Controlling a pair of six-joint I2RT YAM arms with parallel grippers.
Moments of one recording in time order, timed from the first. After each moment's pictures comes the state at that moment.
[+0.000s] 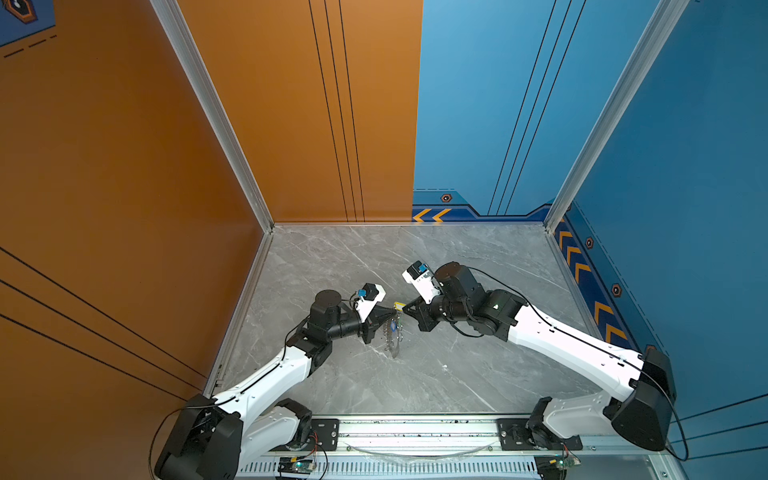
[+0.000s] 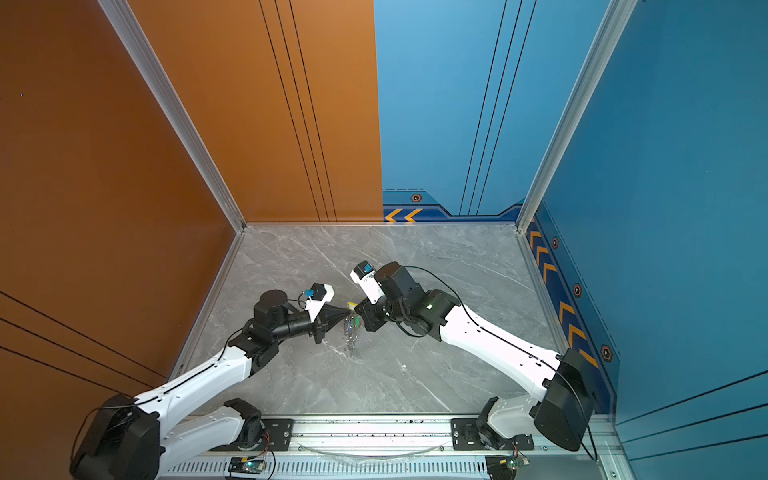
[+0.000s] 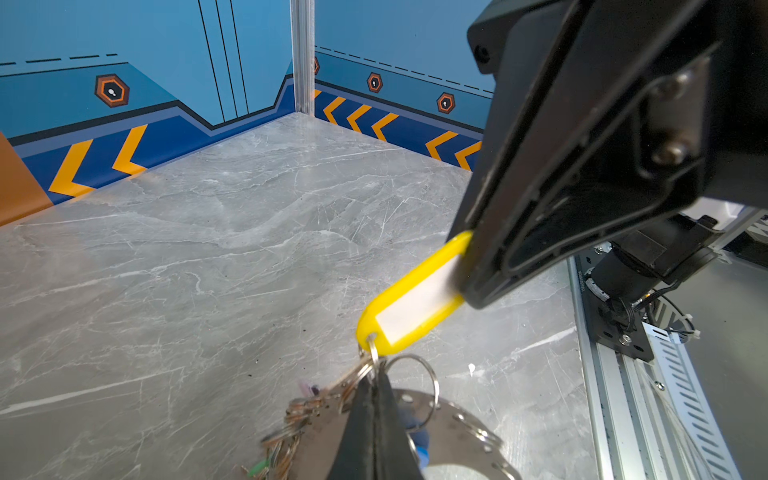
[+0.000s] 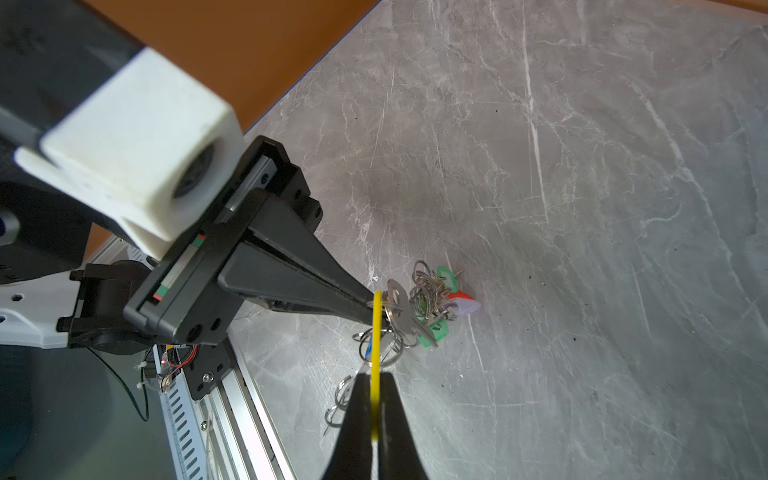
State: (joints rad) left arm -0.44 1.08 0.47 0.30 0.69 0.06; right arm 0.86 1.37 1.19 -0.49 -0.22 0.24
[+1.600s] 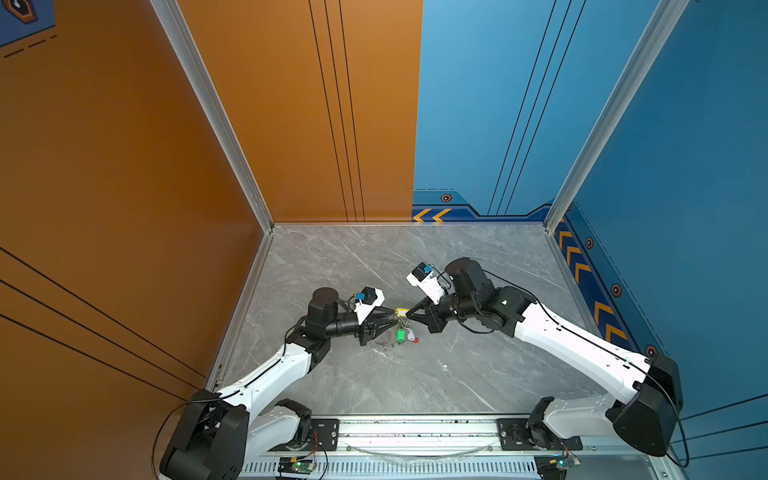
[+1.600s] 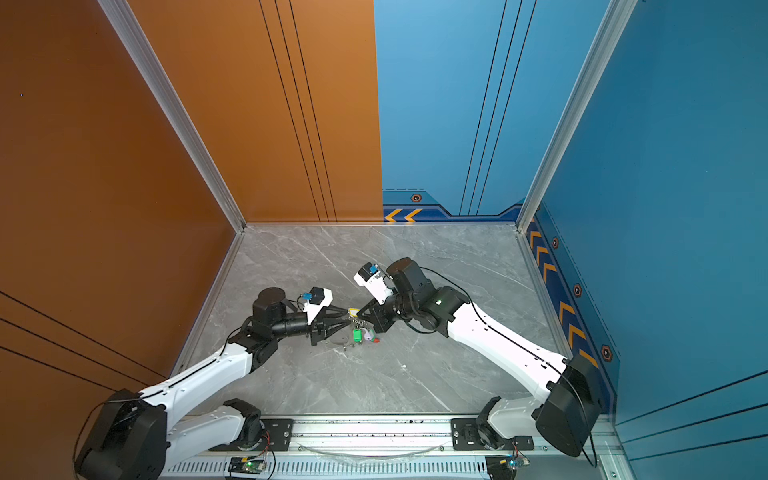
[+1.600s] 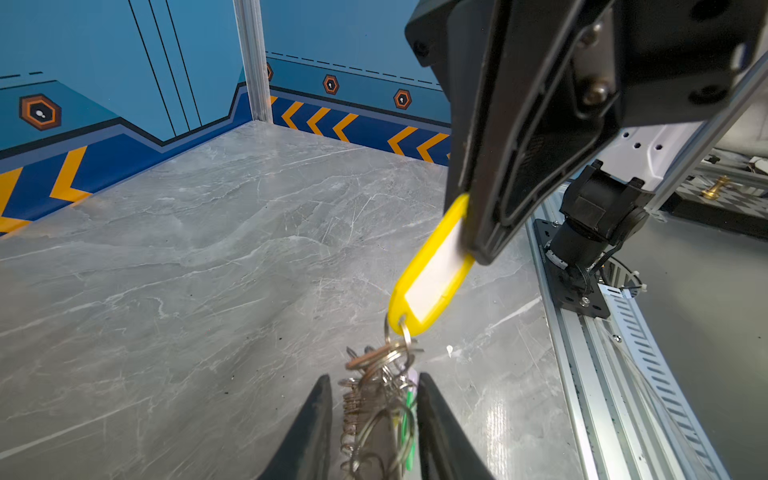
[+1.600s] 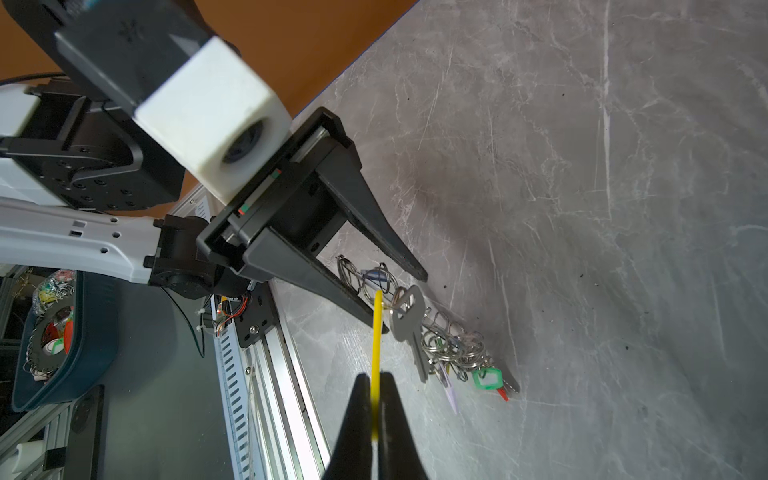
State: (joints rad) left arm -0.38 1.12 0.48 0.30 0.87 0.16; right arm 0.78 1.34 1.16 -0.51 -0.46 0.15
